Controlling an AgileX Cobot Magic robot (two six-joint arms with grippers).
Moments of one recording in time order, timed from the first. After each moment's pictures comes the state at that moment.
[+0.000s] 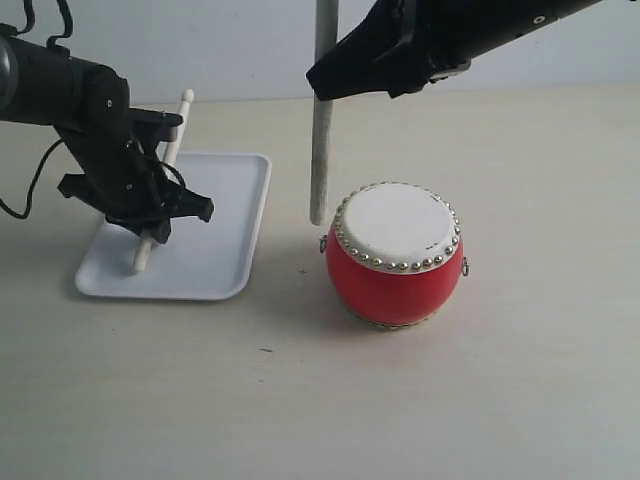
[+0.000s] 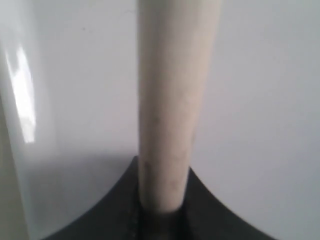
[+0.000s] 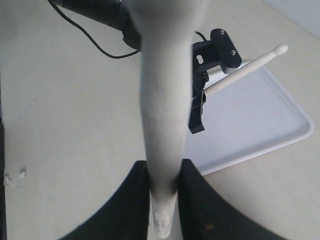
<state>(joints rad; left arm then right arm) -0.36 2.10 -1.34 0.08 0.67 -0.16 0.39 1.52 -1.22 0.99 0.94 -1.19</state>
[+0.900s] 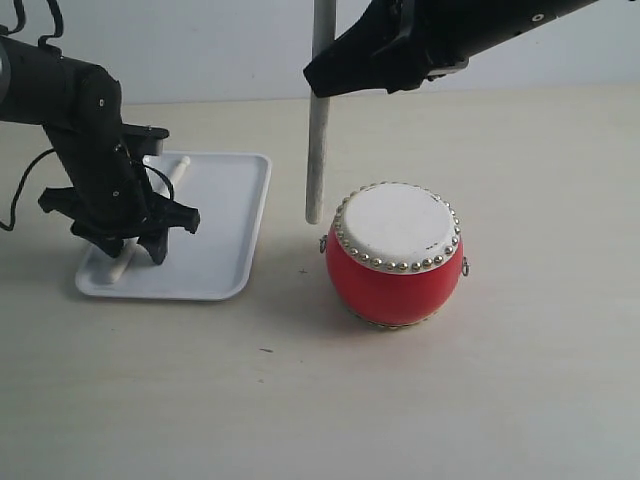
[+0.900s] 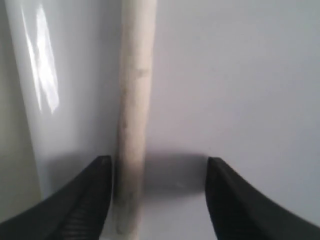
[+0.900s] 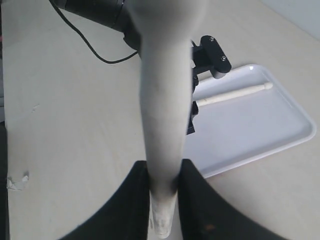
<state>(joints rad) -0.34 2.10 -1.34 0.08 0.79 -0.19 0.39 1.52 -1.22 1.00 0.94 -1.19</state>
